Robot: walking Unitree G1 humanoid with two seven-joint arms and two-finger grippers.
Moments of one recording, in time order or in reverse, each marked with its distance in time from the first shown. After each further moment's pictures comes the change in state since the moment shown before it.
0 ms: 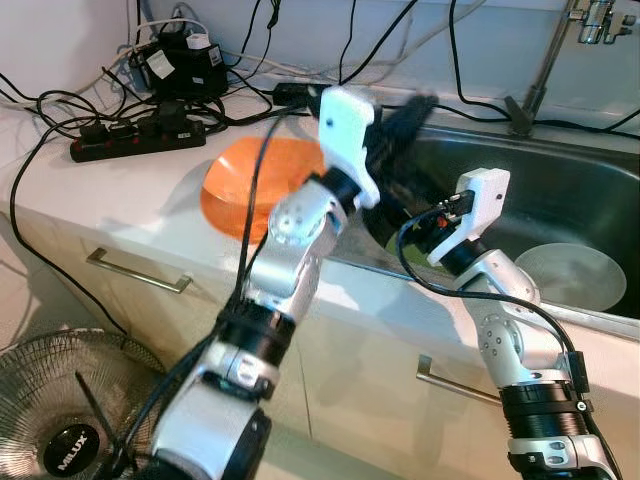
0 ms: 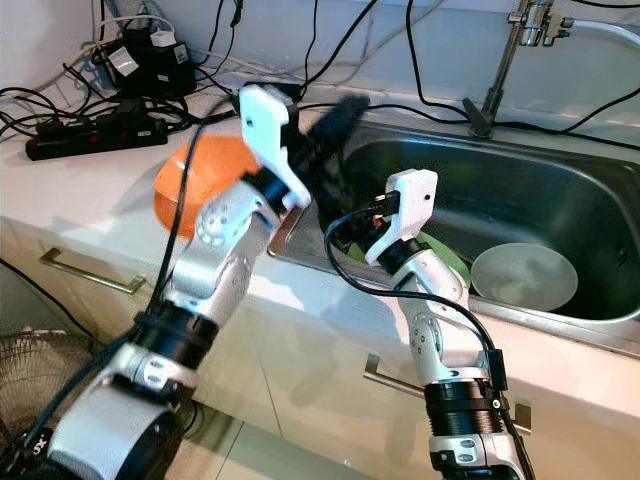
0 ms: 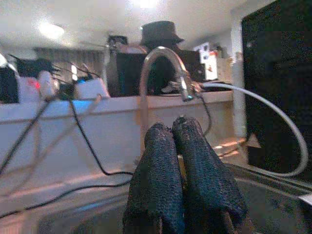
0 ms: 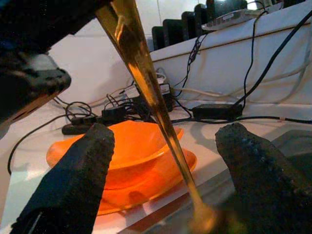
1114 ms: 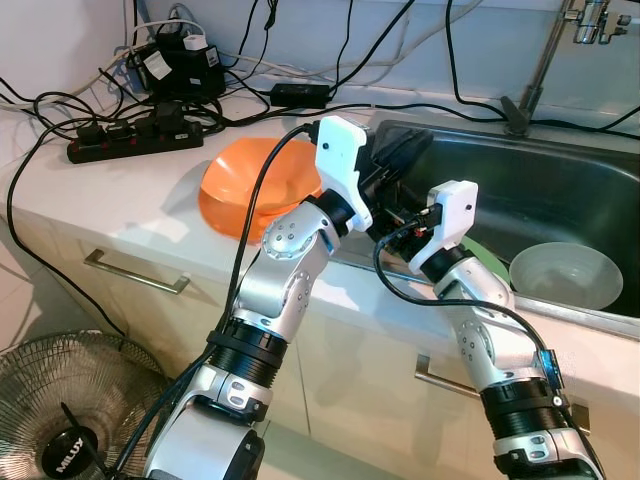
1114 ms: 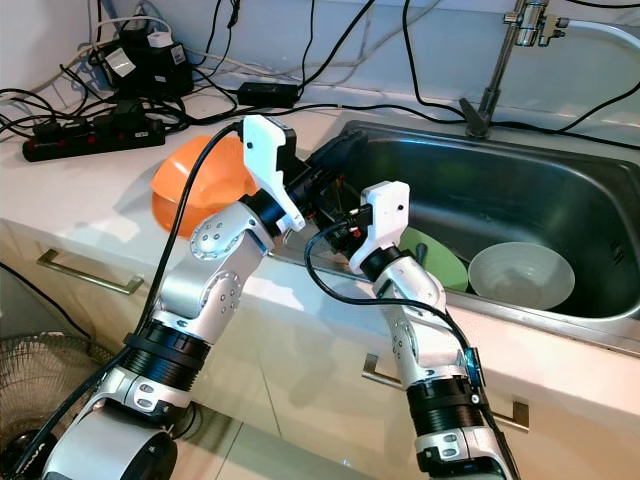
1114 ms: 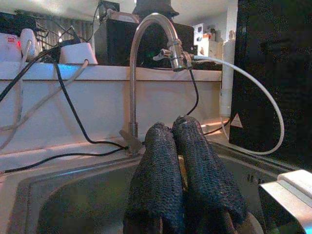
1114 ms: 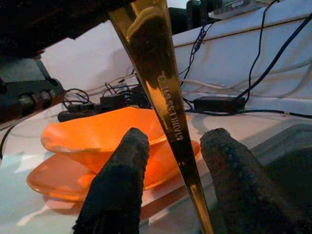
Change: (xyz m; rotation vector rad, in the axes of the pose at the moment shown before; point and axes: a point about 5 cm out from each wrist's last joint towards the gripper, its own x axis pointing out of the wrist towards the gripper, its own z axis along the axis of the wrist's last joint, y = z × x) left arm -0.014 -0.004 -0.013 -0.083 0.100 -0.017; right arm 0.008 0.007 -0.022 -0.063 0.051 -0.027
